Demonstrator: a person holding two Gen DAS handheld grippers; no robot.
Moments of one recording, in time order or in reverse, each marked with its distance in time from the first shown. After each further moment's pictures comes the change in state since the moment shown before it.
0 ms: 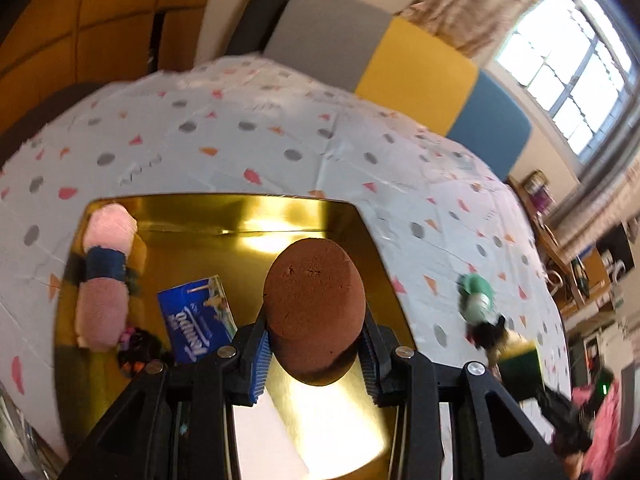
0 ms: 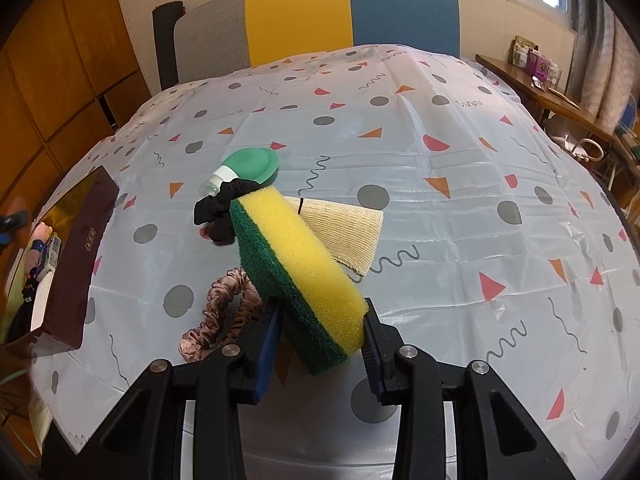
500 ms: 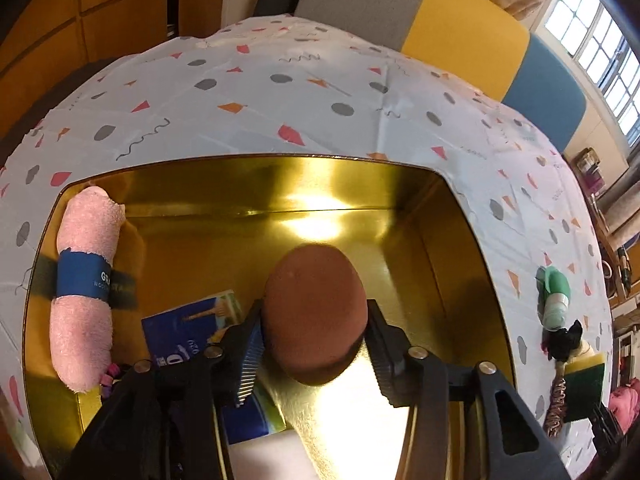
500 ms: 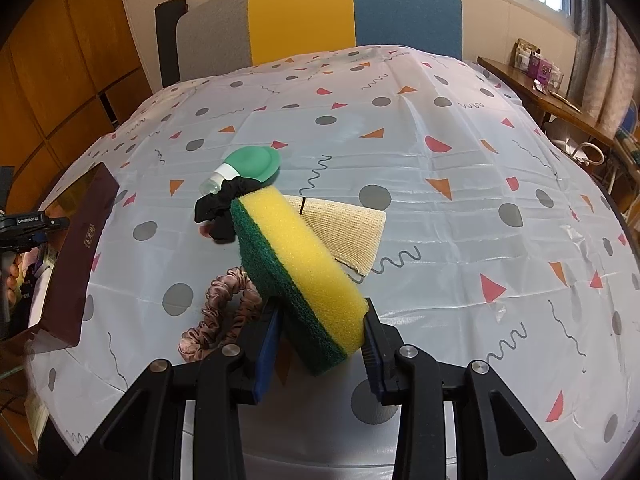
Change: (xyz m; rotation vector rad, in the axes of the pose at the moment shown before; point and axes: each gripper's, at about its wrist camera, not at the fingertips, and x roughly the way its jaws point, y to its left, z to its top) left arm 0.068 0.012 0.007 0.022 0.098 0.165; right arm 0.001 0.002 0.000 -0.011 0.000 -0.006
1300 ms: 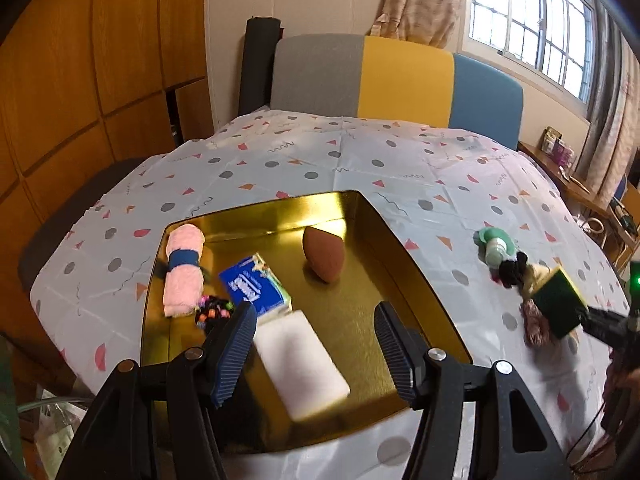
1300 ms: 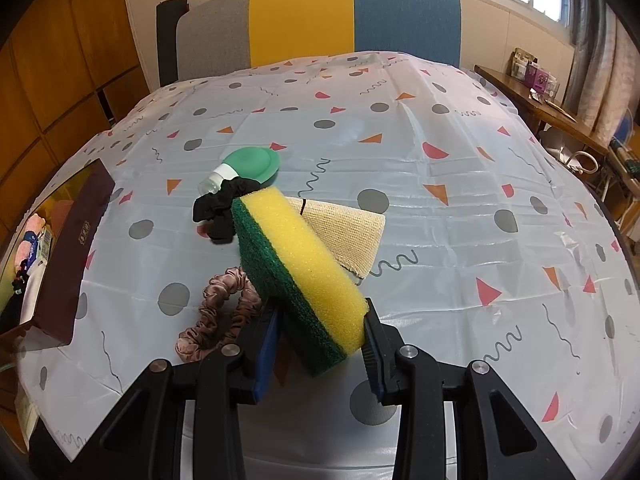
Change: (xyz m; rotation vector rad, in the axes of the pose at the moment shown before) left arm -0.151 -0.030 -0.107 0.202 -0.290 0.073; right arm -0.001 0.005 -0.002 -0.027 -0.019 -0.033
